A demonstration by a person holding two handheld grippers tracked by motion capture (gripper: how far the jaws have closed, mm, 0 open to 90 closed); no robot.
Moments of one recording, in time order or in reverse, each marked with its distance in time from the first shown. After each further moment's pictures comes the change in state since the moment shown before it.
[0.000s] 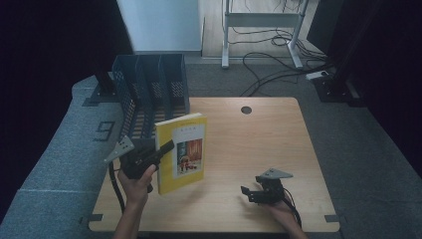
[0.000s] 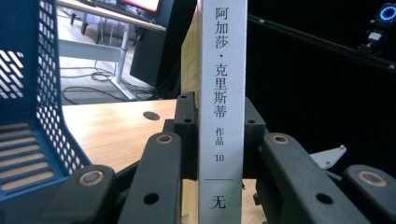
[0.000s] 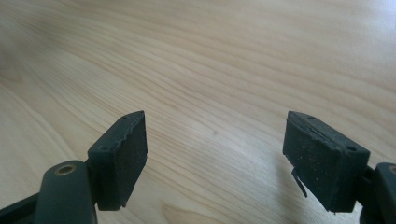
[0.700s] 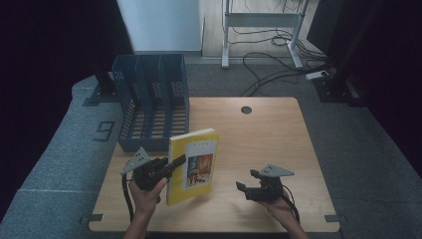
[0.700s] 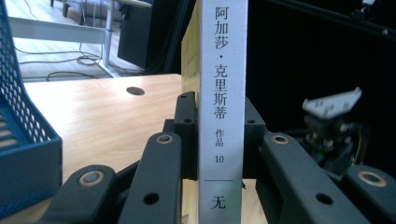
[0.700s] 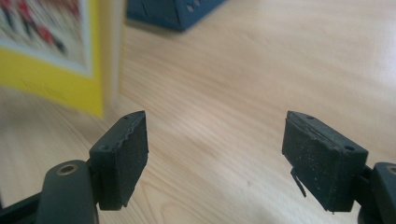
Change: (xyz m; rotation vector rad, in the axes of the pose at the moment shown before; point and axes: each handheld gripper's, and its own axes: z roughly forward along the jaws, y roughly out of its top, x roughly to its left) left arm -0.017 -0.032 0.014 0.076 -0.041 0.036; right arm 0.020 0.025 -0.018 -0.110 0.072 -0.068
